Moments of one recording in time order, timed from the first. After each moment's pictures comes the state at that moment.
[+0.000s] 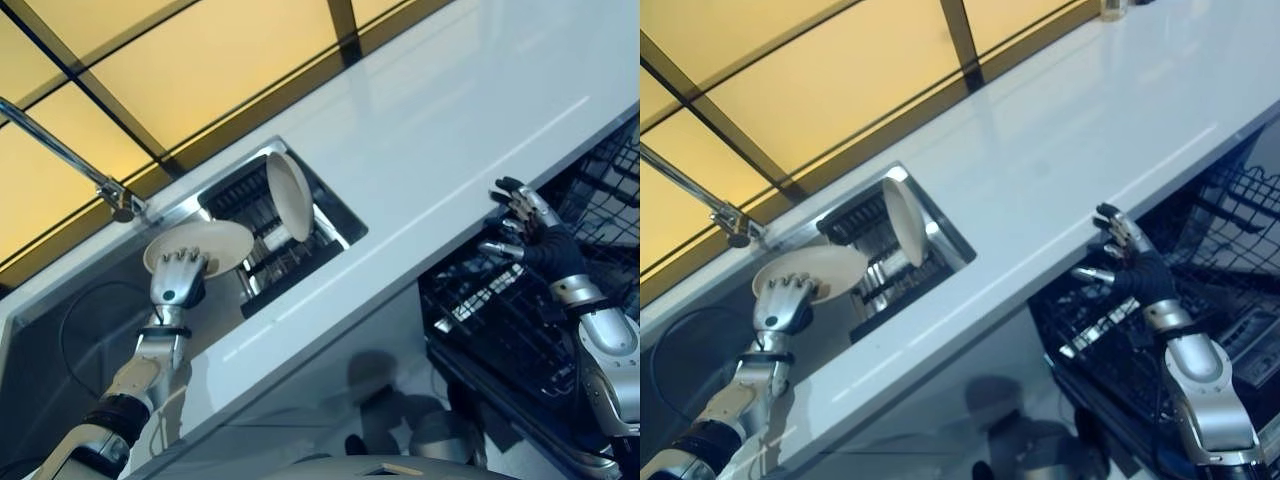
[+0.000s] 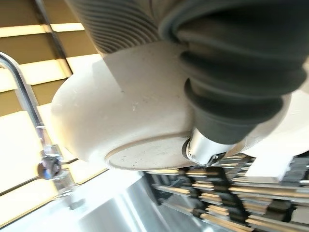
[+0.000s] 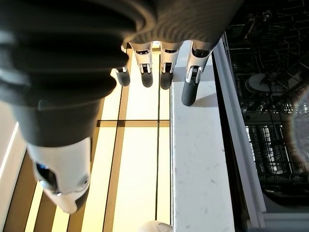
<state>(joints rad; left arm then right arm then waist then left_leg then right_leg) -0.11 0.68 -0.36 0.49 0.90 0.14 0.73 0.15 -0.65 -0.16 -0.28 0.39 -0.07 0.11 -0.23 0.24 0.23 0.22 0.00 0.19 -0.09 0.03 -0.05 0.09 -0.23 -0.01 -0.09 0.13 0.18</state>
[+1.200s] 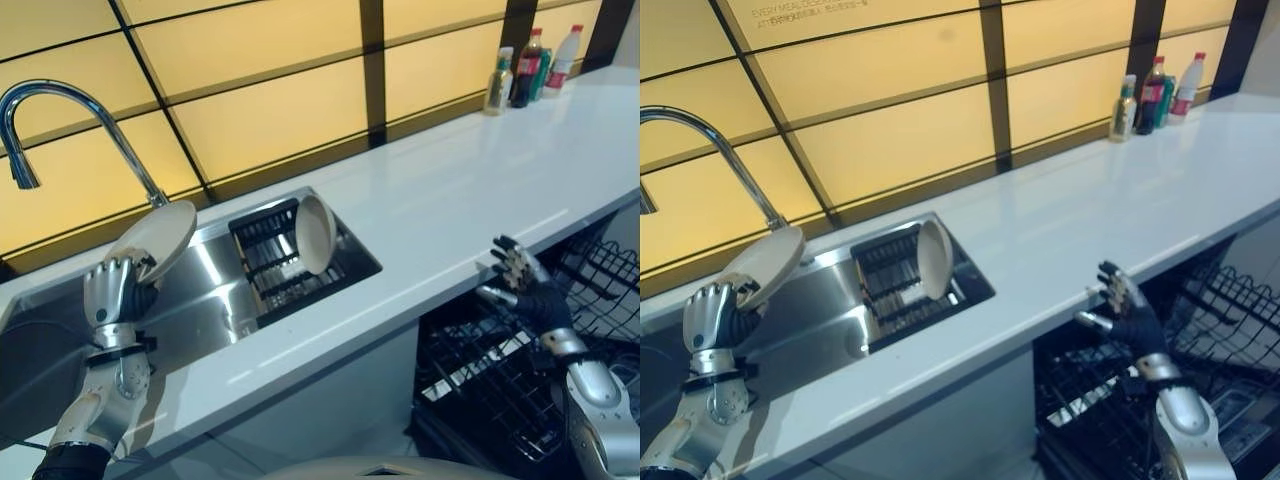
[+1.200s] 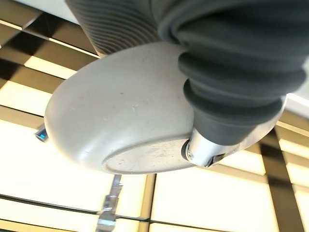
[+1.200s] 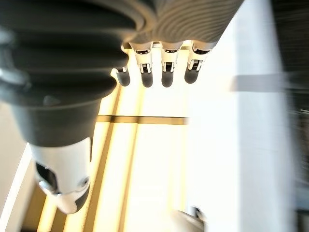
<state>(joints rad) 0.08 0.68 -0.02 0.21 0.59 -0.12 0.73 0.20 -0.53 -0.14 -0.26 0.38 -0.11 0.04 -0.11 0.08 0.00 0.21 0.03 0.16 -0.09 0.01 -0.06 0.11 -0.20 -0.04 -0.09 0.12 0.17</state>
